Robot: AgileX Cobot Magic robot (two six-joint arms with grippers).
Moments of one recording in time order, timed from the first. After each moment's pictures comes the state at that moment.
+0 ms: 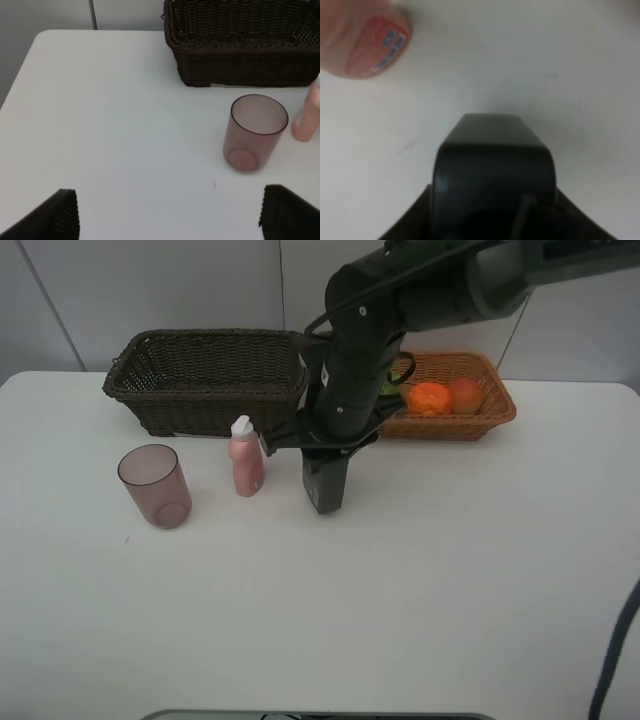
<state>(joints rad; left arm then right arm) -0.08 -0.01 -0.50 0.07 1.07 -0.10 0.73 1.97 -1.42 -0.16 0.79 0.41</state>
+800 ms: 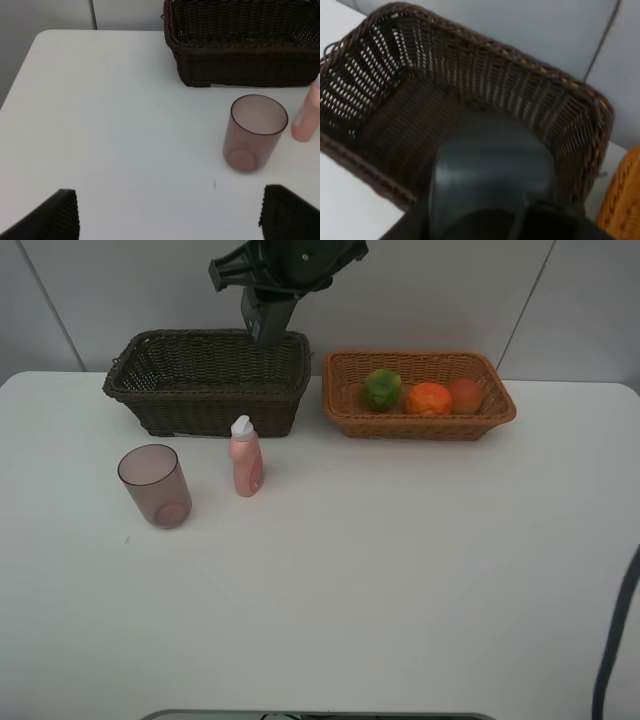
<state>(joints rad) -0.08 -0.01 -0.50 0.07 1.07 -0.10 0.70 2.04 -1.81 -0.29 0.56 0.33</state>
